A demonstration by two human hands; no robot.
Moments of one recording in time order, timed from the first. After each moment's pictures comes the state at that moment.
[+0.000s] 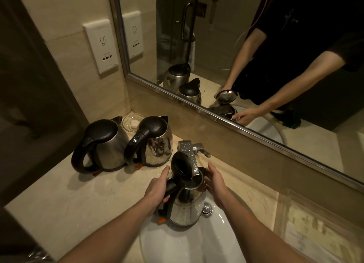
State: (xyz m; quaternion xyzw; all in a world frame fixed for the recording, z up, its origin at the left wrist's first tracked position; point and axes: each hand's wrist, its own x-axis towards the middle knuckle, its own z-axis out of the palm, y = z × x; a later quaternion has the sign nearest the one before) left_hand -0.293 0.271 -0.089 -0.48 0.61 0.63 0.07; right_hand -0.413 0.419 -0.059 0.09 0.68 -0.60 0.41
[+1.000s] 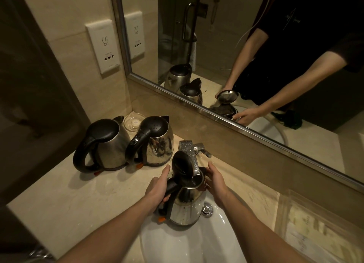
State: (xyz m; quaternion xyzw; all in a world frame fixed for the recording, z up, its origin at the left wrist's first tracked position) left_hand -0.294 0.267 -0.099 -0.47 0.61 0.63 0.07; right_hand -0.415 0.416 -0.065 0.10 0.68 -0.60 0.41
